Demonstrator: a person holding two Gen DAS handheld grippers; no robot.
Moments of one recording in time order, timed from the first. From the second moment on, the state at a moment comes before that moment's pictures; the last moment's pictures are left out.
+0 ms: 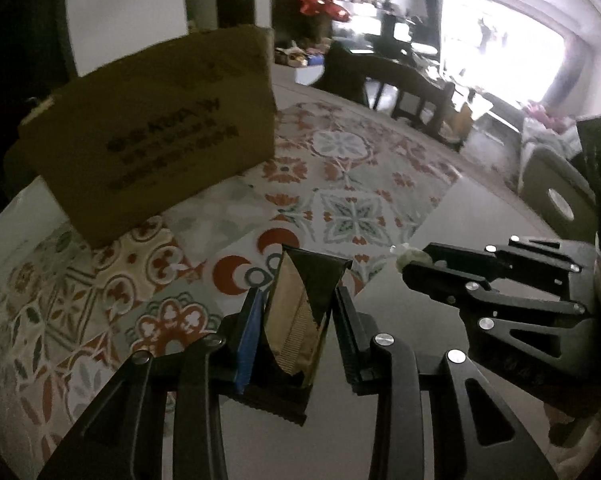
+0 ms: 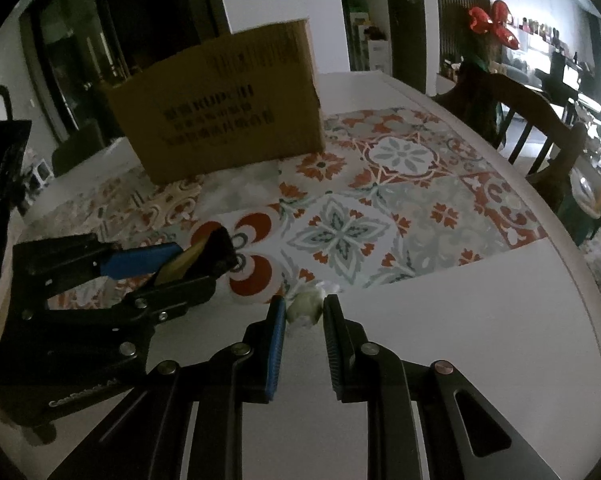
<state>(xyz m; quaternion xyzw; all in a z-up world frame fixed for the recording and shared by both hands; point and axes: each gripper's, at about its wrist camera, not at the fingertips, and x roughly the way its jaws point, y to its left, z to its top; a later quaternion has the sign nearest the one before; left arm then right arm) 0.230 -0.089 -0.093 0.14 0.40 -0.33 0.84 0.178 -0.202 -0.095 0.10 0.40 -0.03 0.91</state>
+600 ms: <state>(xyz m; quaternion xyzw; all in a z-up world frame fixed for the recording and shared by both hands) 0.213 -0.067 -0.023 0.08 0.33 -0.25 0.91 0.168 -0.201 -0.033 0.11 0.31 0.02 0.94</state>
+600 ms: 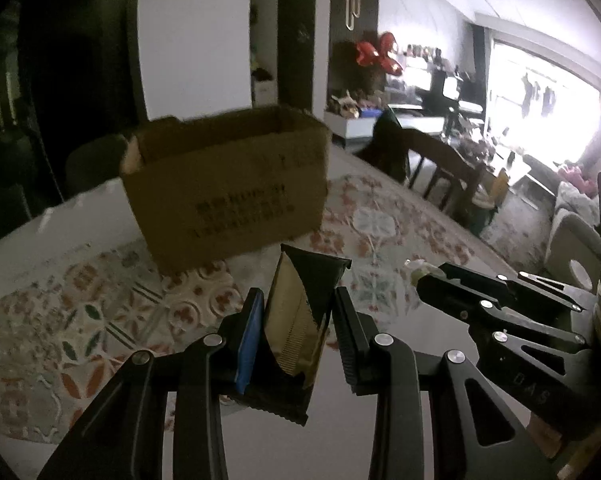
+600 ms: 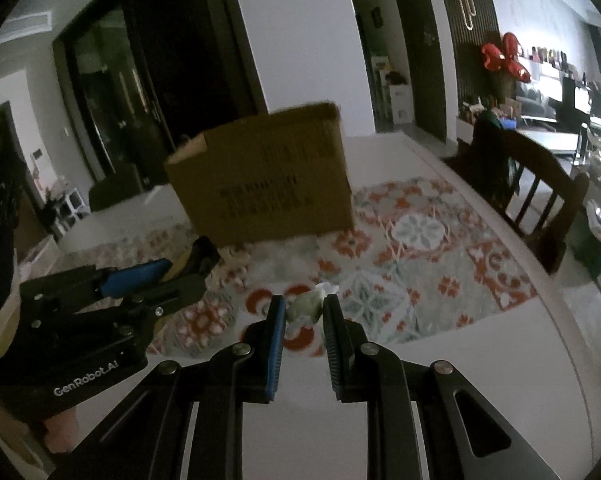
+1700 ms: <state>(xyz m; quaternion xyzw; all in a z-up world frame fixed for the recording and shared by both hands) 0.295 -0.050 0.054 0.03 0.25 -0.17 0.95 0.260 -0.204 0.065 0.07 0.19 0.06 0.98</state>
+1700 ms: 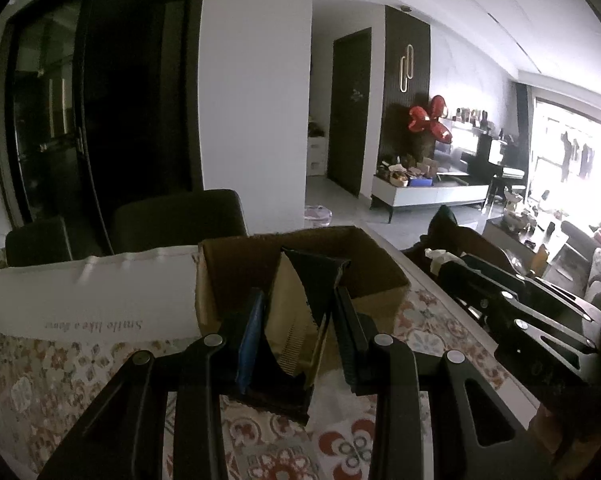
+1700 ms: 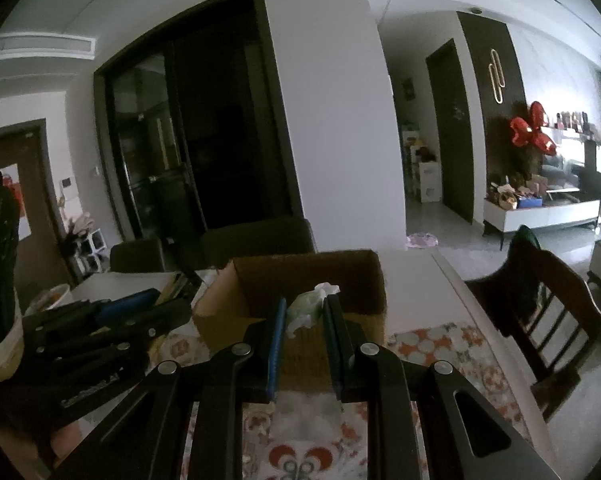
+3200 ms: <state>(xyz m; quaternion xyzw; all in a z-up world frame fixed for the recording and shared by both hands) 0.282 -0.030 0.055 0.06 0.22 -0.03 0.97 0.289 -0.220 0.049 0.08 0.25 0.01 0.96</state>
